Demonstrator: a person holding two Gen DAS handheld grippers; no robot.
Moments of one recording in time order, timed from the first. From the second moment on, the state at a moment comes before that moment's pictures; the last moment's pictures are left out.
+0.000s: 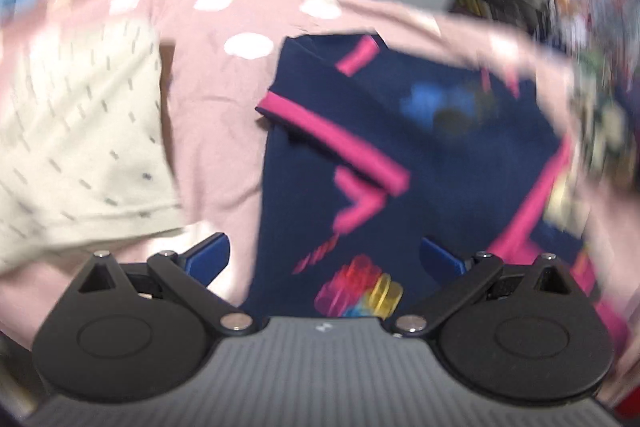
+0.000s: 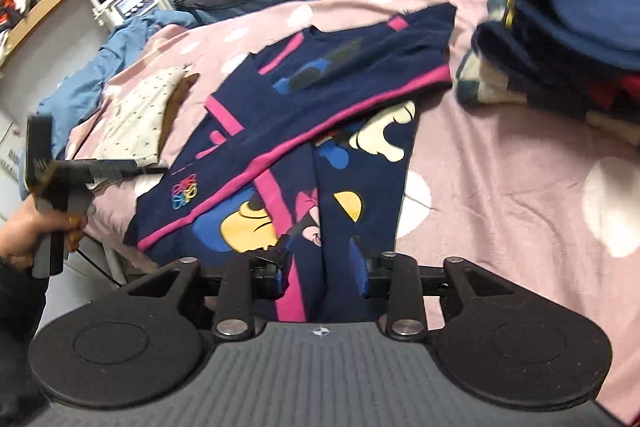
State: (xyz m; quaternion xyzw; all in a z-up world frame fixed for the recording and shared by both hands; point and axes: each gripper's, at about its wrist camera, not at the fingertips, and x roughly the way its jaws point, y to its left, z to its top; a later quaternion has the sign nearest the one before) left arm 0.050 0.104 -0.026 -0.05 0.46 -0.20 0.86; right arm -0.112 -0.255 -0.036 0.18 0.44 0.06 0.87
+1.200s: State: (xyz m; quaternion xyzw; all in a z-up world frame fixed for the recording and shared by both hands) left arm 0.246 0.059 -0.011 0.06 0.38 -0.15 0.91; right arm 0.049 -0.304 0.013 0.04 0.42 0.08 0.90
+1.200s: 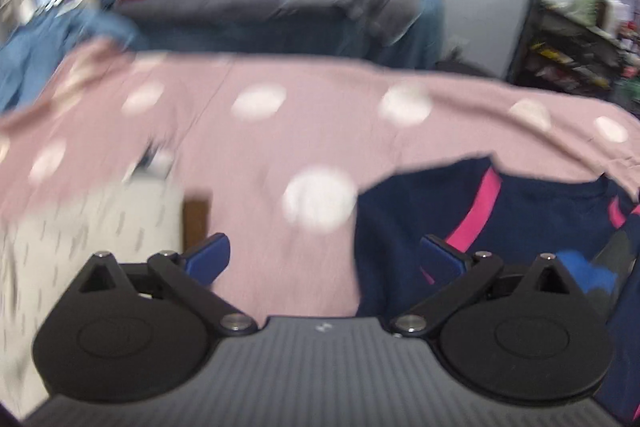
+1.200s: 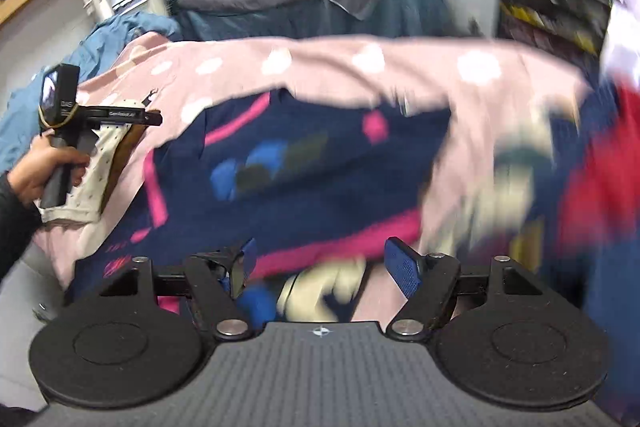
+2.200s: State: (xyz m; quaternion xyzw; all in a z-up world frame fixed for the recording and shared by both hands) left arm 0.380 -0.128 -0.080 0.28 0.41 -0.52 0.69; right arm 0.295 -0.328 -0.081 -0.12 0.55 0.24 0.79
